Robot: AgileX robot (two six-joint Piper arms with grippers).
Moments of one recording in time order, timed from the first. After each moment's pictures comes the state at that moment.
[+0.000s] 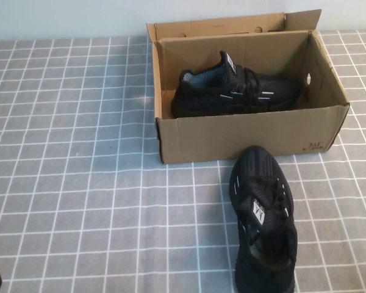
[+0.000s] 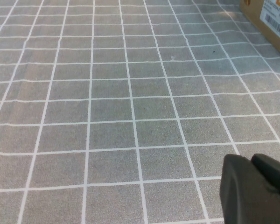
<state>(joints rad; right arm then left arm) 0.08 -0.02 0.03 0.20 0.34 -0.11 -0.09 -0.01 0.03 -0.07 0.39 0.09</state>
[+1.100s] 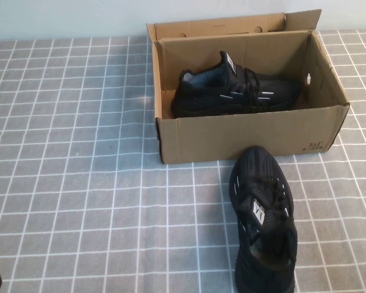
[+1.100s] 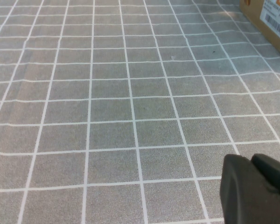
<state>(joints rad) 0.08 -0.02 0.03 0.85 0.13 -0.11 -0.09 -0.01 0.03 -0.07 0.39 0.09</state>
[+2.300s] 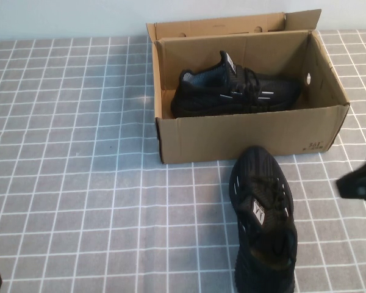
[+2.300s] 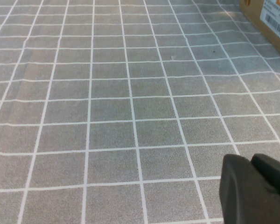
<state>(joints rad) 0.19 1.14 -0.93 0.60 1.02 -0.42 -0.09 -0.01 0.03 -0.07 0.39 0.09</state>
